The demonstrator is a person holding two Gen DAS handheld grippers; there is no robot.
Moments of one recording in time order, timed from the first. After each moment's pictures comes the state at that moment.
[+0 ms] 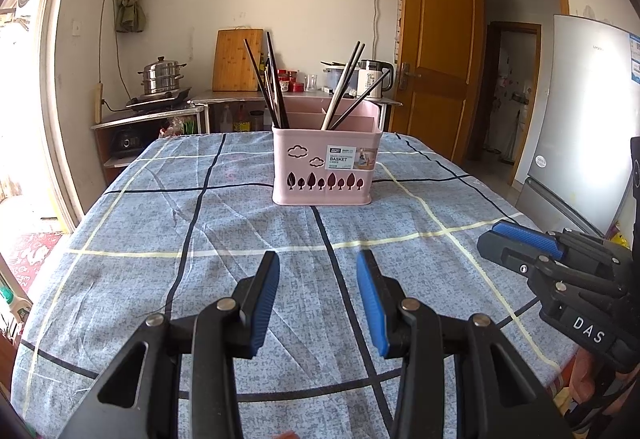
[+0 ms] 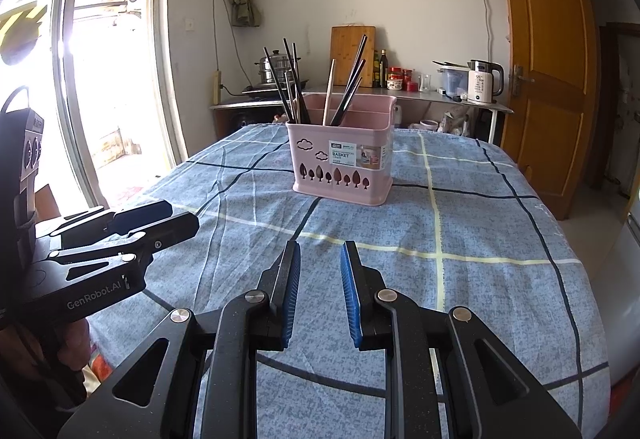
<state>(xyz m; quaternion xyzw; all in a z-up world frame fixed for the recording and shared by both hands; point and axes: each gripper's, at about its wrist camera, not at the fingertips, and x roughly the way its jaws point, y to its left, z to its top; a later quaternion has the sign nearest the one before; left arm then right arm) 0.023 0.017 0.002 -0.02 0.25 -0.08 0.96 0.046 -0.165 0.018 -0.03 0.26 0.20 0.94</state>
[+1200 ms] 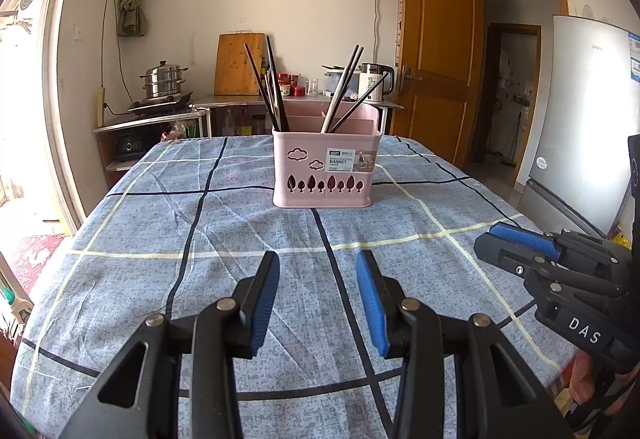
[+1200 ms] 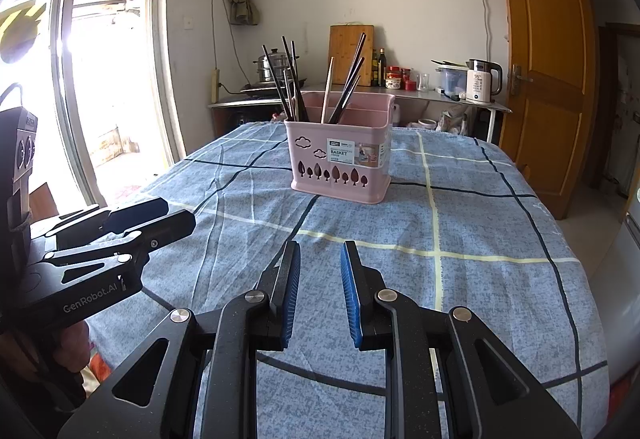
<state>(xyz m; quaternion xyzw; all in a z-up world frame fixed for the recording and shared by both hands) 0.020 0.012 0.002 -0.01 0.25 -0.07 0.97 0.046 -0.165 0.016 -0.03 0.26 0.20 0.94</state>
